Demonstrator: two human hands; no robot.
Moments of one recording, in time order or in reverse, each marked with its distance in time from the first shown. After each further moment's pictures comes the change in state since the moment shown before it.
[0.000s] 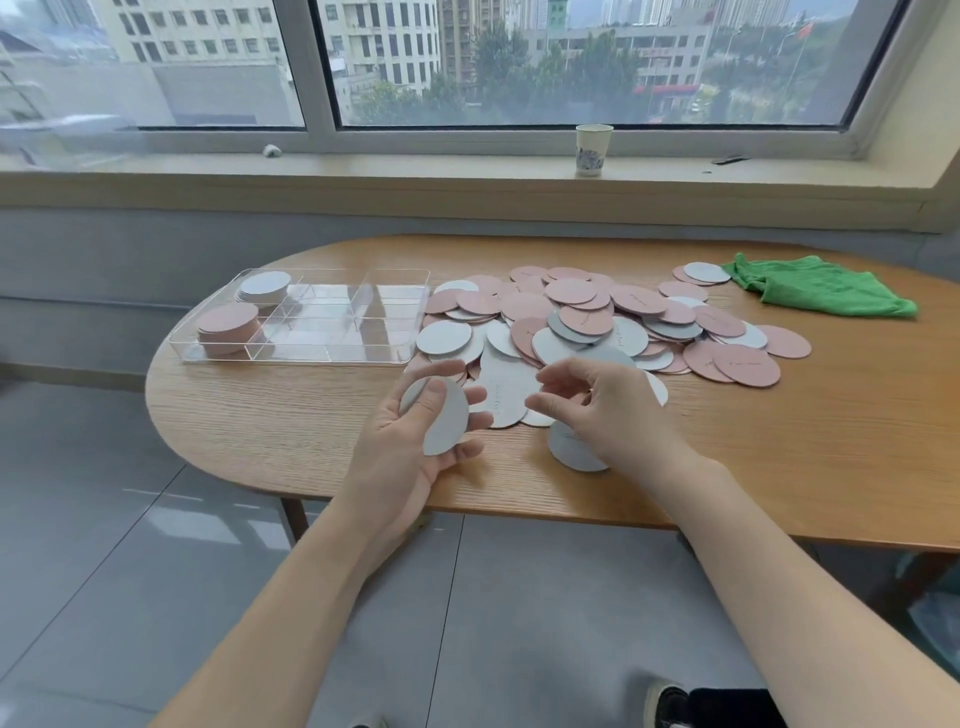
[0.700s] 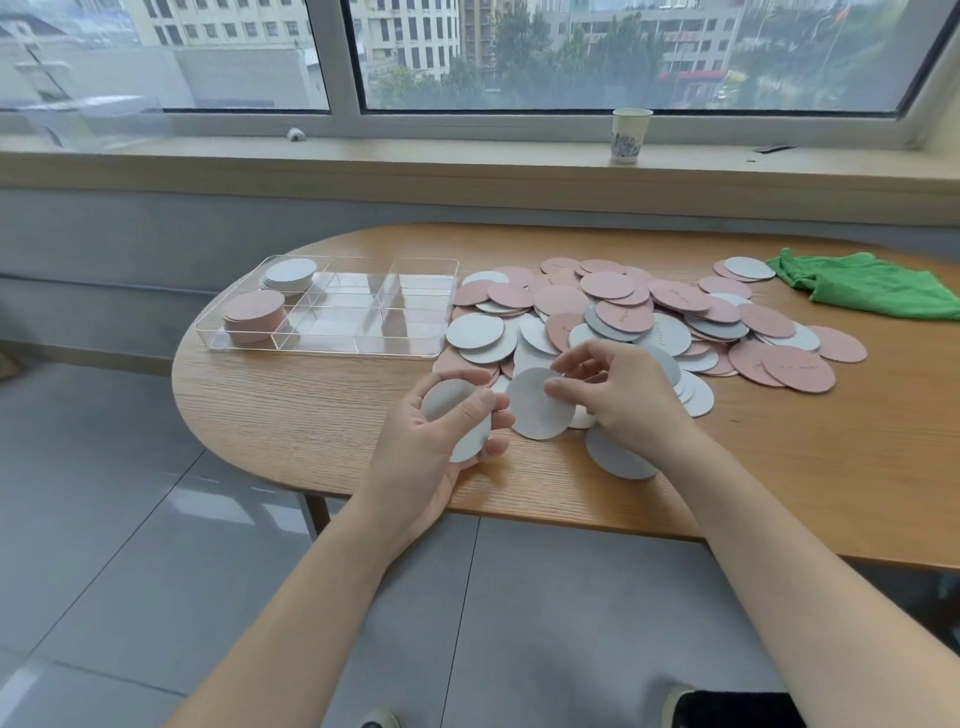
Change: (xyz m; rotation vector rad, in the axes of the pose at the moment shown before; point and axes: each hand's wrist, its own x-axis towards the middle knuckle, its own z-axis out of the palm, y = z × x) left_hand 0.004 0.004 -0.014 -0.046 0.031 -0.049; right_hand 0.032 -0.003 0.024 0.083 -0.034 0.131
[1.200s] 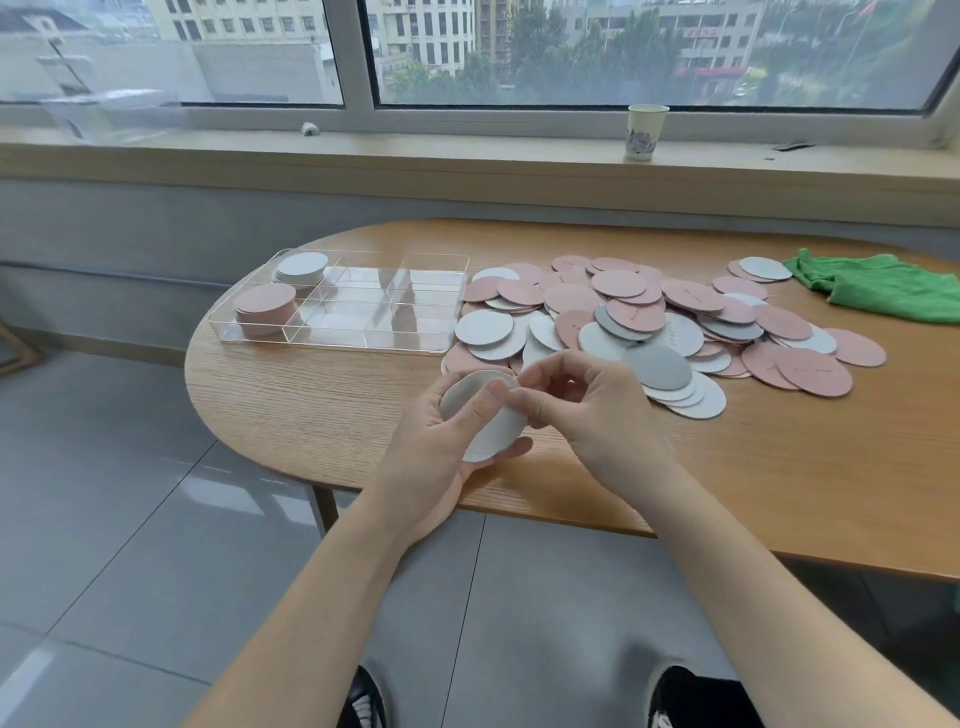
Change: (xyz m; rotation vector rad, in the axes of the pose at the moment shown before) left_hand -0.004 -0.002 0.006 0.031 -0.069 0.011; right_hand -0.033 -0.022 0.026 0.323 -0.063 -0.127
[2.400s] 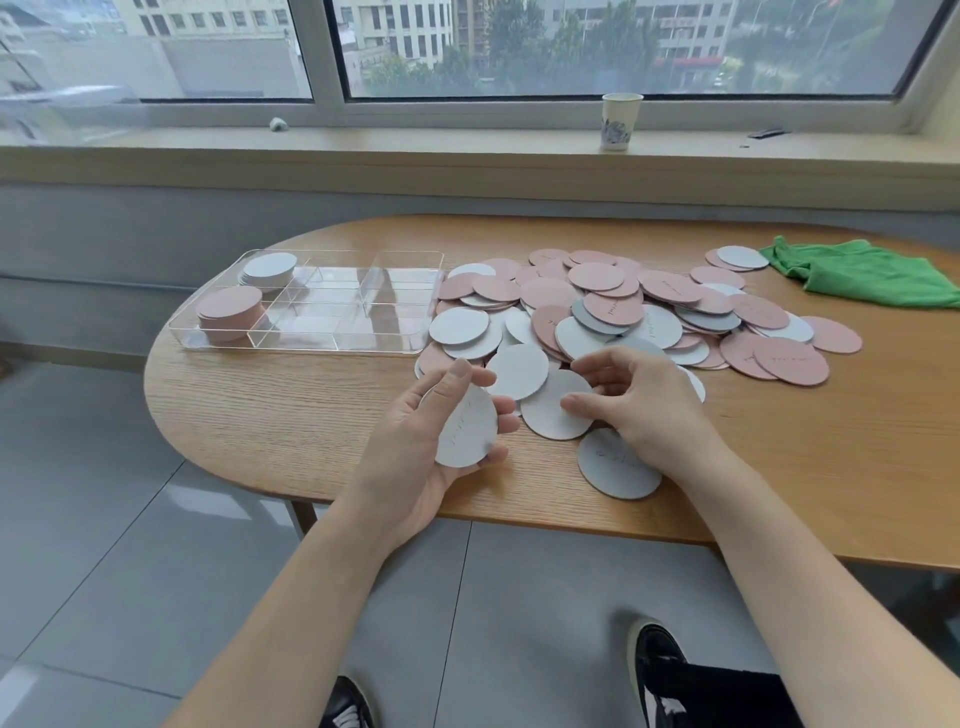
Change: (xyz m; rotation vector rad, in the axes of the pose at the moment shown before) left_hand 0.004 0.007 0.013 -0.040 0.069 -0.120; right_hand 0.010 0.022 -0.058 -0.305 0.107 0.182
